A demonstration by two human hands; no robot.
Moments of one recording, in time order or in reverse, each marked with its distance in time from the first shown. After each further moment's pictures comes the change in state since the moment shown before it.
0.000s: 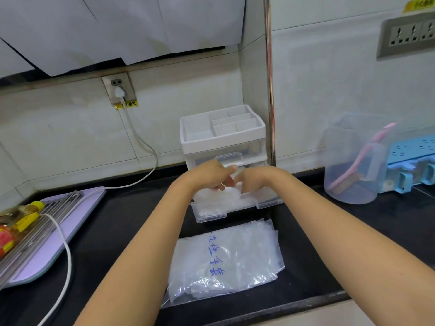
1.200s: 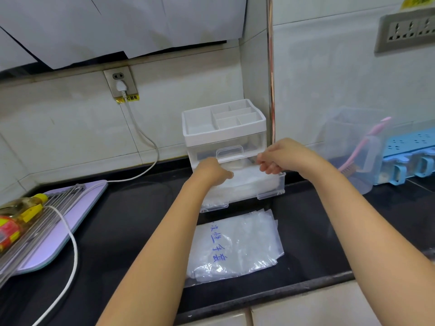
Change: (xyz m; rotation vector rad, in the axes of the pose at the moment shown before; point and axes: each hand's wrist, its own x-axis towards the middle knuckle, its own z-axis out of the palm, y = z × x) left_hand -0.006 -0.001 0.017 0.075 0.213 -0.165; right_hand -0.068 0.029 -0.002 0.870 0.467 0.079
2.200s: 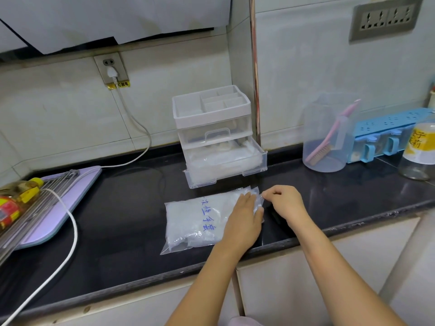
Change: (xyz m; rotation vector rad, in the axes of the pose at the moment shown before) left_hand -0.105 -0.022 0.158 -0.141 -0.006 0.337; right_hand -0.064 0.121 0.078 0.194 0.306 0.151
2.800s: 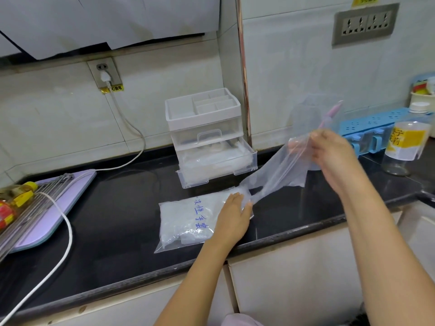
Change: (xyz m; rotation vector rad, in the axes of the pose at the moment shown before) left_hand -0.004 0.003 -0.005 -0.102 0.018 -0.061; right_hand -0.015 -0.061 -0.114 0.615 0.065 -0.228
